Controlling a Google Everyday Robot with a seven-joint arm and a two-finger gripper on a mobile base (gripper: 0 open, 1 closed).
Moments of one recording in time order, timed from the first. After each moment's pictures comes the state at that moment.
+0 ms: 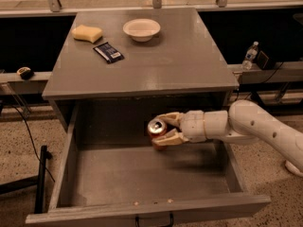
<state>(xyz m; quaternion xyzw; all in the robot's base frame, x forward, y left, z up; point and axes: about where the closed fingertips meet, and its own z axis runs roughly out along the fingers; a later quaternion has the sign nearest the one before) 0.554 -0.035 0.699 -0.59 0.57 0.29 0.49</state>
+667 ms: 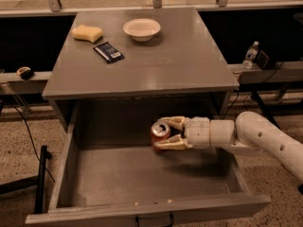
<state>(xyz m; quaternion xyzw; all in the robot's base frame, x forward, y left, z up) 0.540 -0.049 0.698 -0.56 0.55 0.30 0.54</state>
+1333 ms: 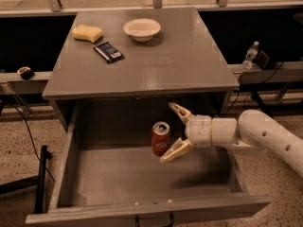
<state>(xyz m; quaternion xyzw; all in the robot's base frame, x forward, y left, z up) 0.537 -0.049 0.713 -0.56 0.56 0.29 0.53</state>
